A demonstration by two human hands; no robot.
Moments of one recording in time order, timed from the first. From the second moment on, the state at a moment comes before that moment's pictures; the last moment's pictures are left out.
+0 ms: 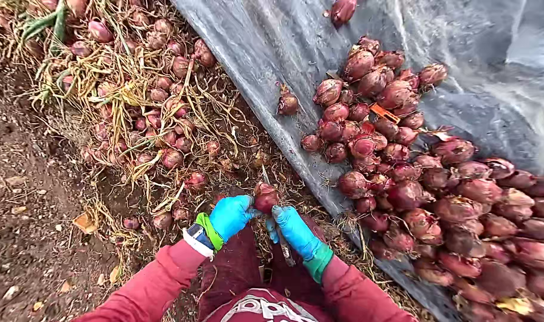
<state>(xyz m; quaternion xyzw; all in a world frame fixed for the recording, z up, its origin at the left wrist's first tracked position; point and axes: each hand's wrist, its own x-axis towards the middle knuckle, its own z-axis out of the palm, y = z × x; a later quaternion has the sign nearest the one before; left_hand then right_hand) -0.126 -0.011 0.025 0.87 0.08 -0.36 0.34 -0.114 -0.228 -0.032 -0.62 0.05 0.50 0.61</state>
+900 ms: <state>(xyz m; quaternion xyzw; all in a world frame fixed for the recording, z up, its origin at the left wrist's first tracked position) -0.237 -0.082 0.174 0.94 -0.04 -0.30 0.12 -0.199 -0.275 0.077 -0.75 -0.17 0.43 0.47</state>
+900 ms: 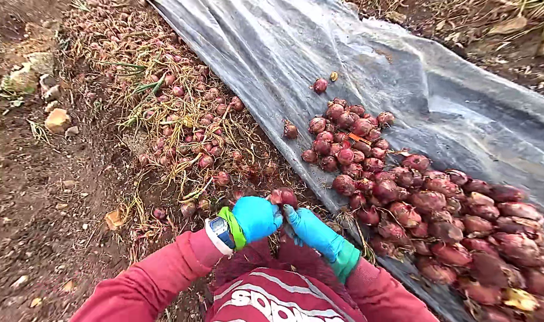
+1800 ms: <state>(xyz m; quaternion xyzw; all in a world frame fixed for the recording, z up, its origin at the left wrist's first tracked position) -0.166 0.051 0.094 0.87 0.06 -0.44 0.20 -0.142 -0.175 0.029 -0.68 -0.05 0.45 0.57</state>
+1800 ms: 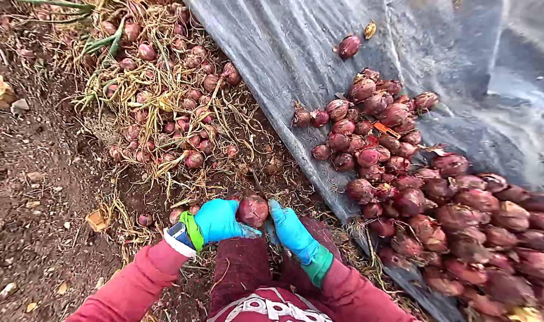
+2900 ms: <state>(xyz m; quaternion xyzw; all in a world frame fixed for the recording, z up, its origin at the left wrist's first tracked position) -0.051 0.126 -0.080 0.90 0.24 -0.30 0.21 -0.133 -0.232 -0.056 -0.60 0.21 0.50 0.58</state>
